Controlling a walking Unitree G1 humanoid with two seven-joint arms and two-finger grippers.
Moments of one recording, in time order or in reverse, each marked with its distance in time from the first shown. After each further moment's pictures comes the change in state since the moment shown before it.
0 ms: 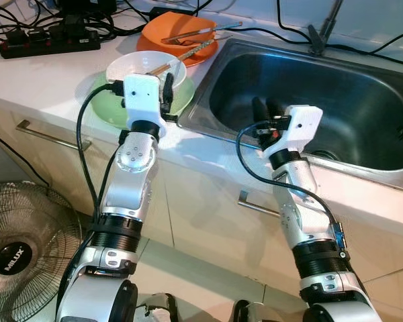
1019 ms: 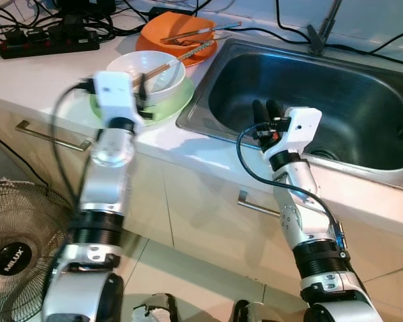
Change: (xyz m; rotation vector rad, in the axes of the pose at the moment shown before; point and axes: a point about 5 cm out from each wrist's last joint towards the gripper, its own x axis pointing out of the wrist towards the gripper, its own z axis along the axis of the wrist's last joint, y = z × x) left arm 0.004 0.042 0.002 0.034 0.040 0.113; right arm -0.002 -0.004 -0.007 0.004 0.028 -0.025
